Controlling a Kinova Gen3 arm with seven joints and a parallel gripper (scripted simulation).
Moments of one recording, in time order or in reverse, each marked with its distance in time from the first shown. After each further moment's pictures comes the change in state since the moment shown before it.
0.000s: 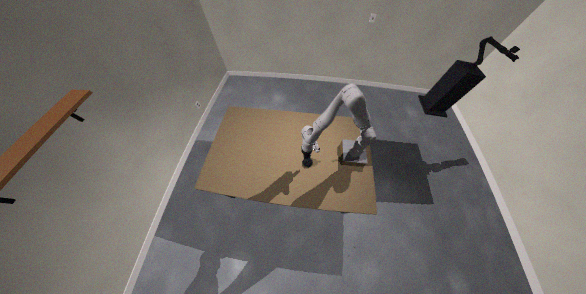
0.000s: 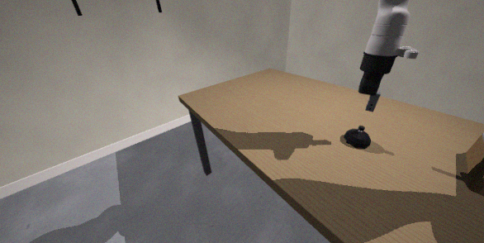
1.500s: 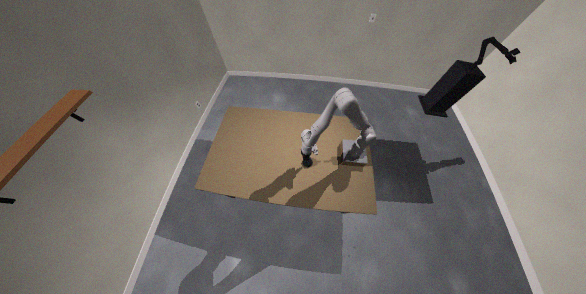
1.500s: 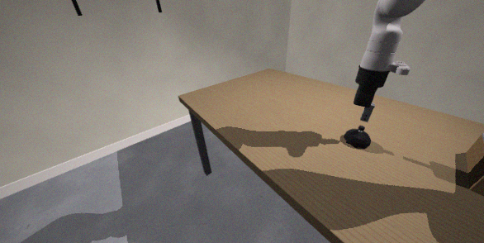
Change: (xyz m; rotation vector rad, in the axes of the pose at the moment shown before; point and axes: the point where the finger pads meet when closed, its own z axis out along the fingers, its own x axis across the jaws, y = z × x) arm 0.000 0.003 0.042 -0.008 0.000 0.001
